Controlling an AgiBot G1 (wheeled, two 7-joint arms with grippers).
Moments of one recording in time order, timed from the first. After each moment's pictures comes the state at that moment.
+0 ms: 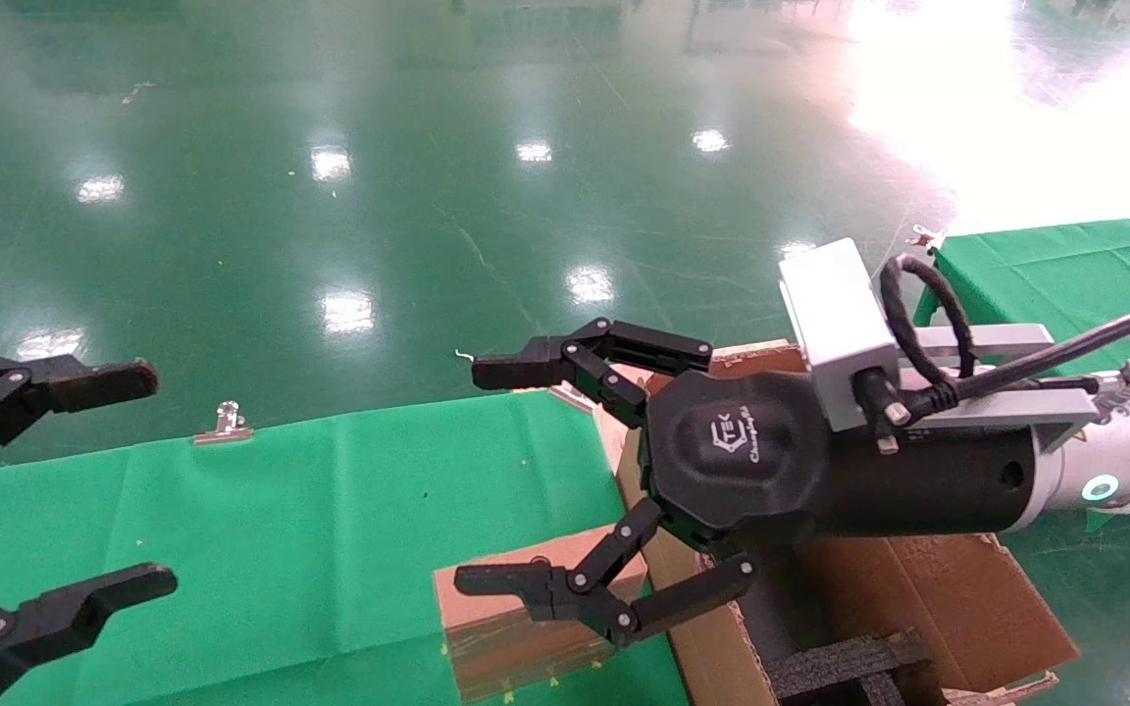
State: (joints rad) left arm -1.08 0.58 0.35 -1.24 0.66 1.45 -0.14; right arm 1.08 -0.61 -0.29 1.28 -0.73 -1.49 0.19
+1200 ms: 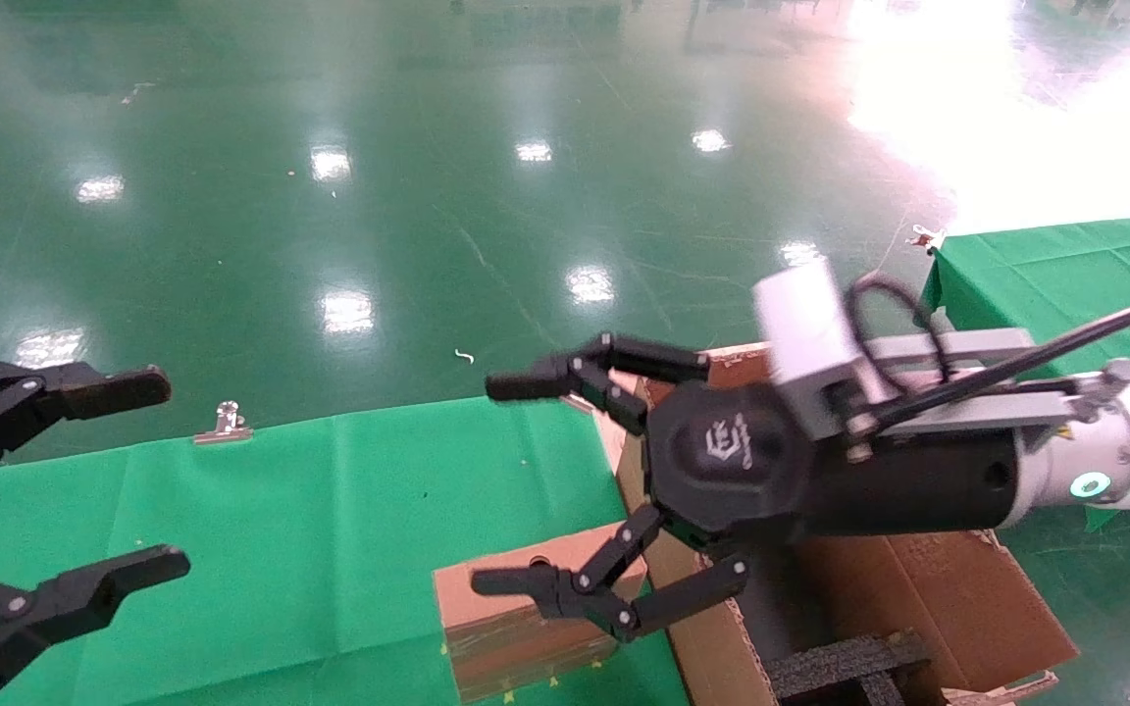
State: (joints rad) left arm -1.08 0.58 0.35 -1.24 0.66 1.45 -0.14; right arm 1.15 -0.61 -0.35 1.27 -0.87 -1.52 0.22
